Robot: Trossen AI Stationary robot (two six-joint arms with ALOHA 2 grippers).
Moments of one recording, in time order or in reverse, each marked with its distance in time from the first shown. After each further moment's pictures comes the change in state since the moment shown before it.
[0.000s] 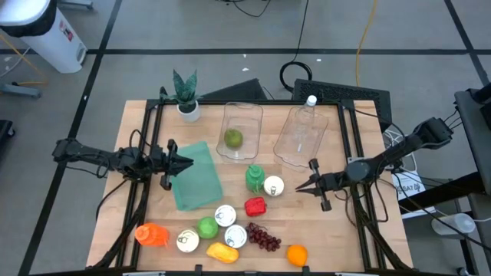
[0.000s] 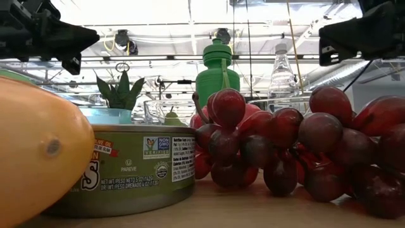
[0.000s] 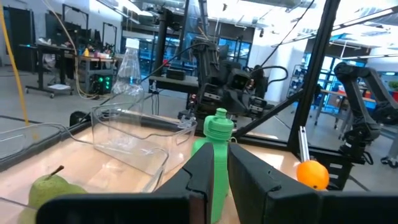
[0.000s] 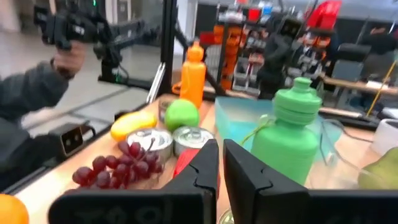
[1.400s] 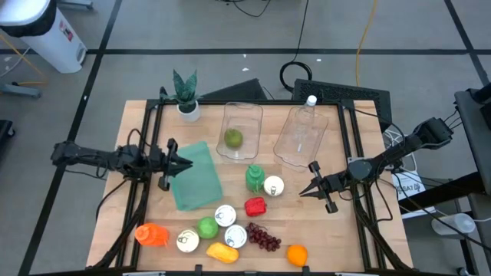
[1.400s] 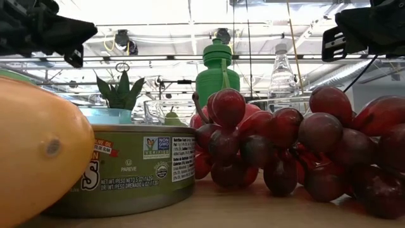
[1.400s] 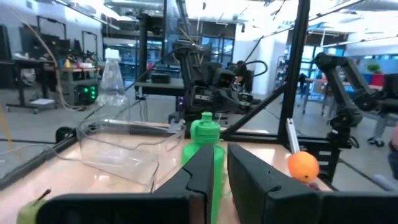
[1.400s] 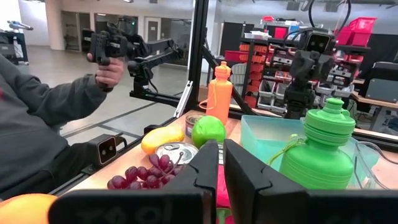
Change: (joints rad) left arm 0.052 -0.003 0.024 -0.031 0.124 0.077; right arm -0.004 0.000 -0.057 0.146 -0.131 0.000
